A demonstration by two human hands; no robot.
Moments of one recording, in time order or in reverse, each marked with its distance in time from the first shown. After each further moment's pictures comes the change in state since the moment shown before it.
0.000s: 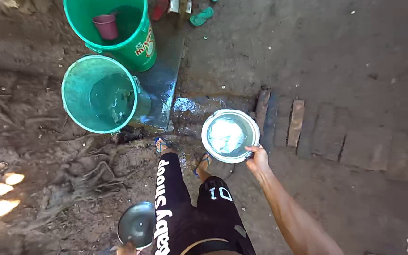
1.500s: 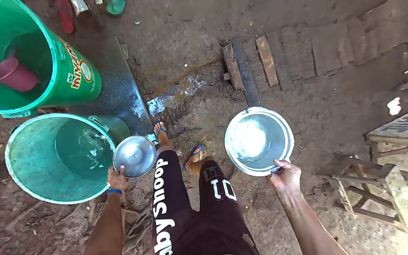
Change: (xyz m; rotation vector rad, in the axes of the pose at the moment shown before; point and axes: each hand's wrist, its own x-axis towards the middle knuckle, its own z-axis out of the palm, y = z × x) left_hand 0.207 0.498 0.052 0.596 -0.075 0.983; right_hand -0.115 0.088 -0.032 0.485 0.406 -0.204
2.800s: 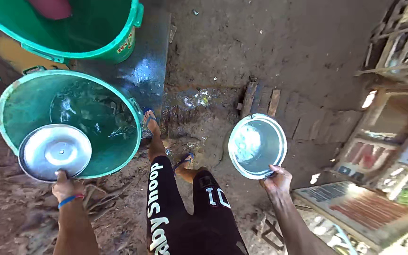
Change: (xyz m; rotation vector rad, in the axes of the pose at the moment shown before) left_hand 0.039 -0.105 -0.135 -1.129 0.523 -0.659; right_hand 0.020 0.008 0.253 -0.338 -0.238 0.090
